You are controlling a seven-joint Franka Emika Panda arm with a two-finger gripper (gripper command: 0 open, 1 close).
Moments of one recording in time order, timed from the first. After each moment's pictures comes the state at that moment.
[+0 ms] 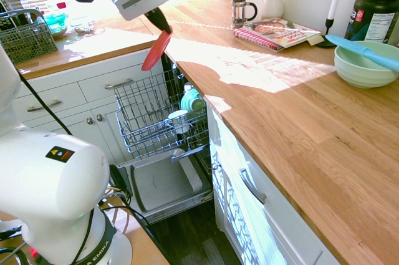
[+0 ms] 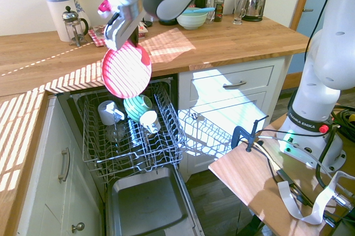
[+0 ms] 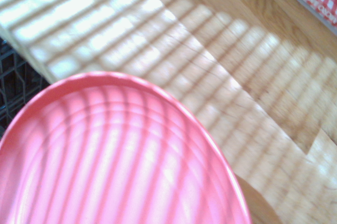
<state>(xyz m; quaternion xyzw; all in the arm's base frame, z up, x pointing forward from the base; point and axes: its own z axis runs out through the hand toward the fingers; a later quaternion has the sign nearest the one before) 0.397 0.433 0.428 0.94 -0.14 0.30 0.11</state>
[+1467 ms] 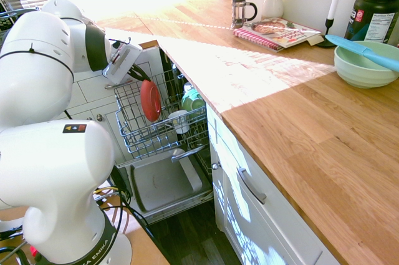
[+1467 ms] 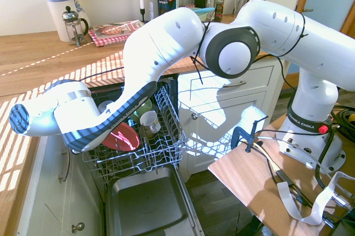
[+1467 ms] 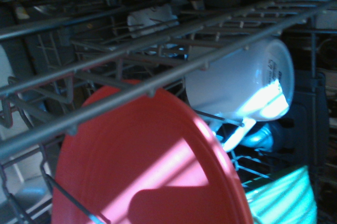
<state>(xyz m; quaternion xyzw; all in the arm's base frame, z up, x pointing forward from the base) 0.430 0.624 0.175 0.92 0.05 0.21 0.32</state>
